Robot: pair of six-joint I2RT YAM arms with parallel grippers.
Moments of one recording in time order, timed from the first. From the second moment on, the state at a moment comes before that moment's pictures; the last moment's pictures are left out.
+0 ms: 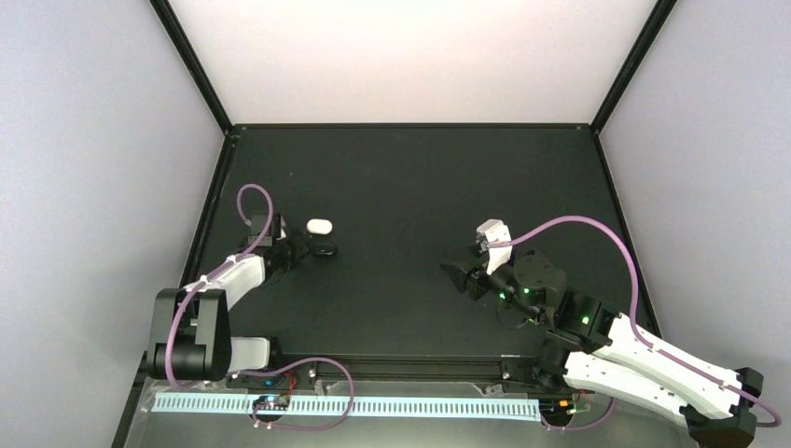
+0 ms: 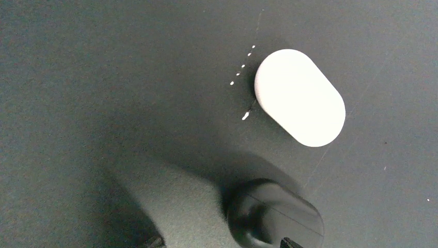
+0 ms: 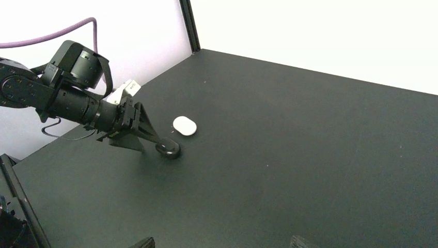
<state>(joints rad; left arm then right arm) 0.00 1.31 0.52 -0.15 0.16 -0.69 1.04 0.61 0.65 -0.30 0.29 0.27</state>
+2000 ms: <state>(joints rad) -0.47 1.38 0.74 -0.26 -0.14 -0.64 1.04 0.63 0.66 -0.31 0.29 0.27</state>
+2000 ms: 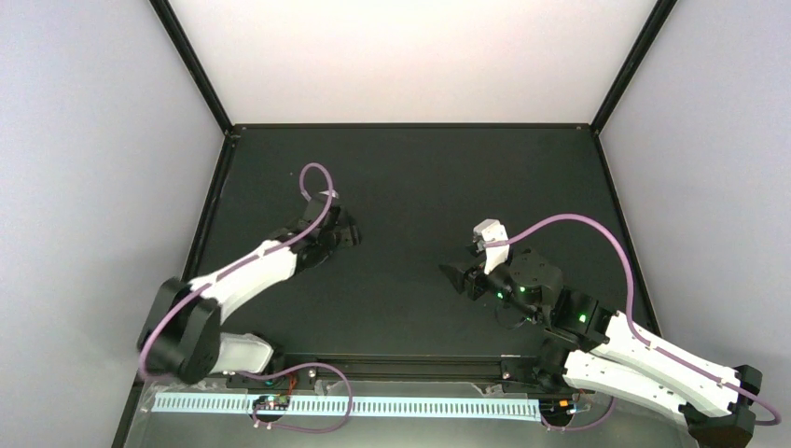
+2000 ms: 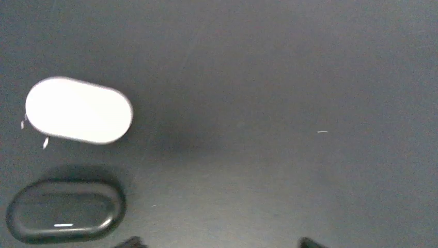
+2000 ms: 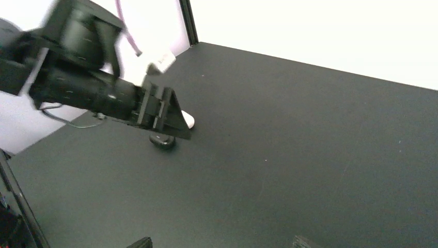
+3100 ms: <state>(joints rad) -0.48 1.13 1.27 -0.60 -0.39 -0.44 0.76 1.14 1.06 -0.33 0.63 0.73</state>
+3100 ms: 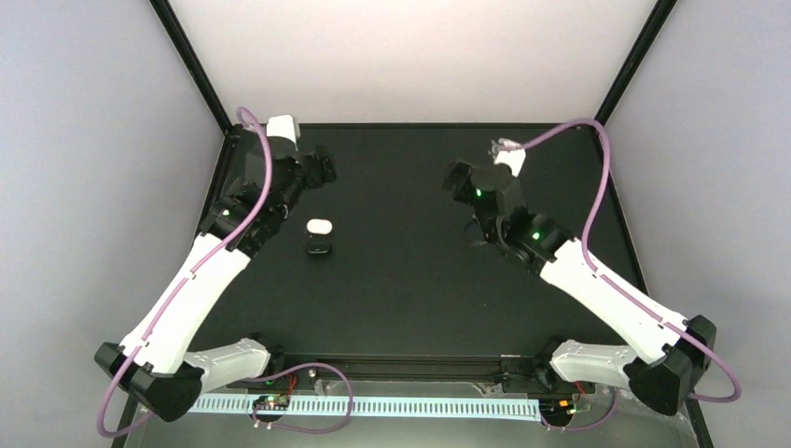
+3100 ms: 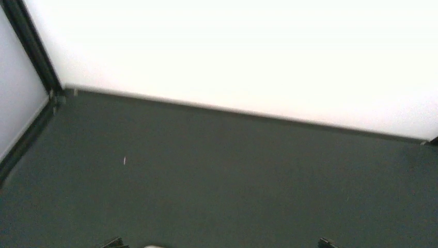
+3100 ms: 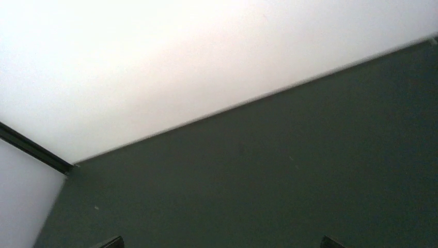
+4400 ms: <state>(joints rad) -0.52 0.69 0.73 -0.13 -0.37 -0.07 0.76 0.46 0.70 0.00 0.62 0.08</state>
